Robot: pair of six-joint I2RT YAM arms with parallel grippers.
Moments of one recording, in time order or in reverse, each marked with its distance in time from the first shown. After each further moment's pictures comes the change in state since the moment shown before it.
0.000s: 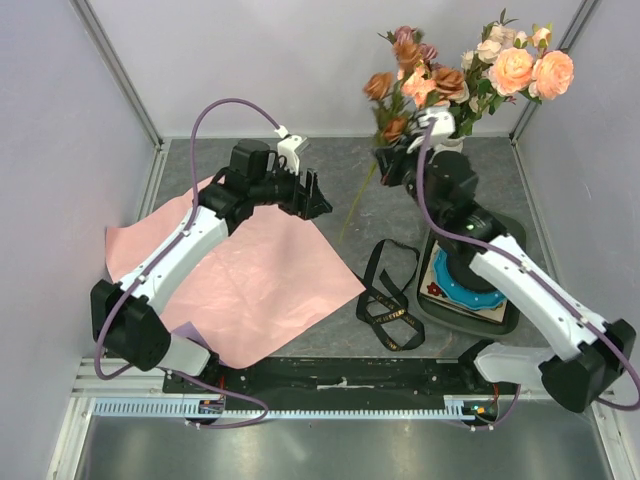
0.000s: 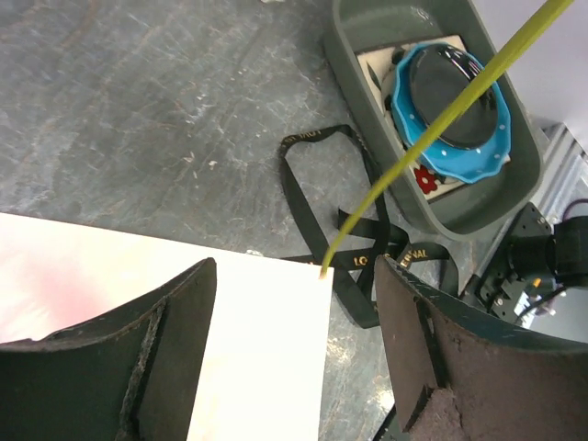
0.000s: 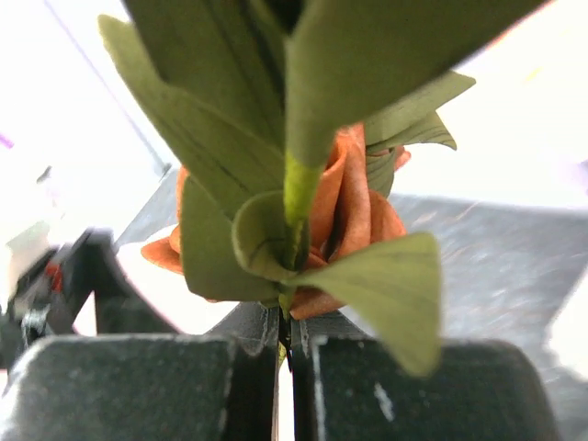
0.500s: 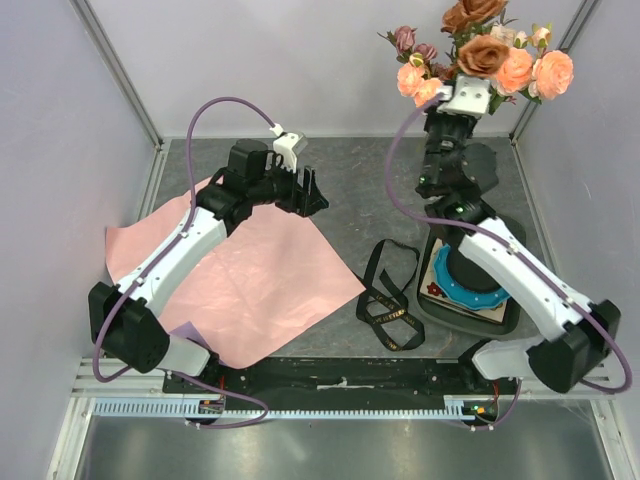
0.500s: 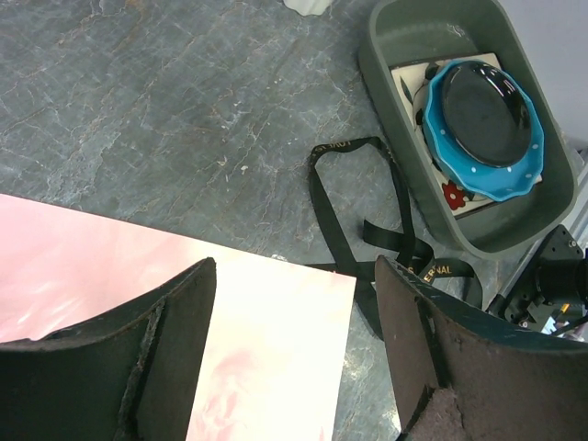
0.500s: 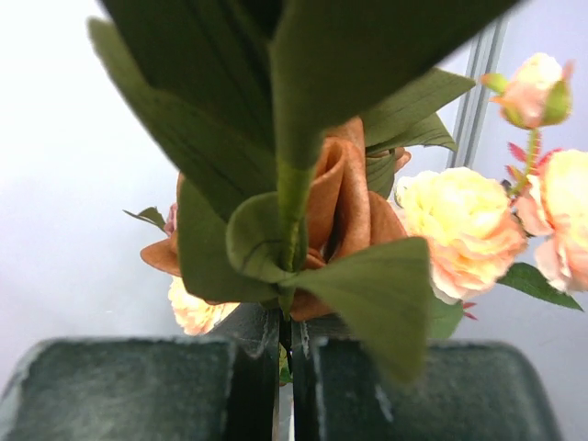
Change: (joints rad) left arm 0.000 -0.026 -0.003 0.005 -0.101 0.000; right arm -0.006 0.048 0.135 0.568 0.631 -0.745
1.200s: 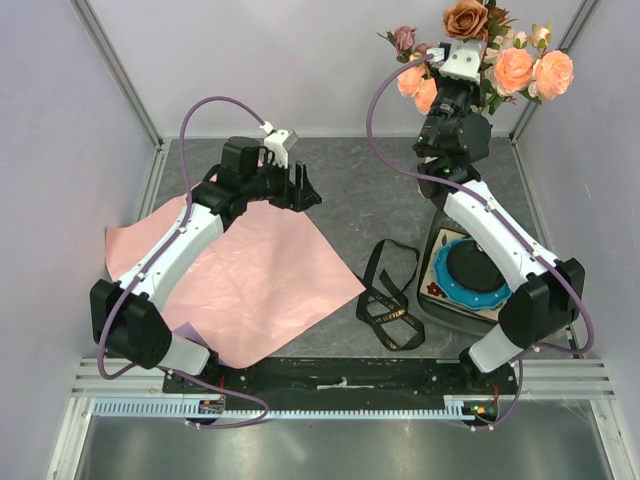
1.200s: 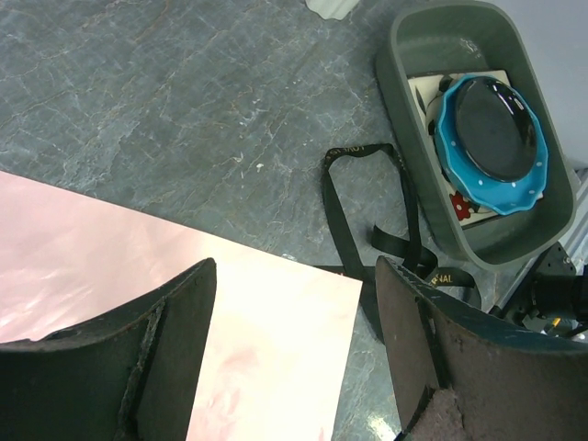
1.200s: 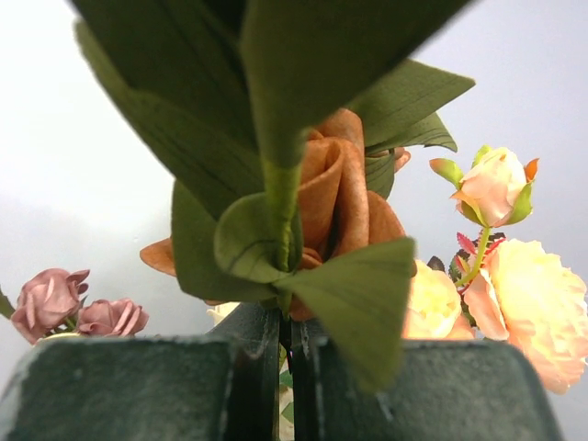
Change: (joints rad) left arm 0.061 0.018 -0.002 0.002 0.022 -0.031; right arm -0.129 0.282 0.212 0.266 0.037 -0.336
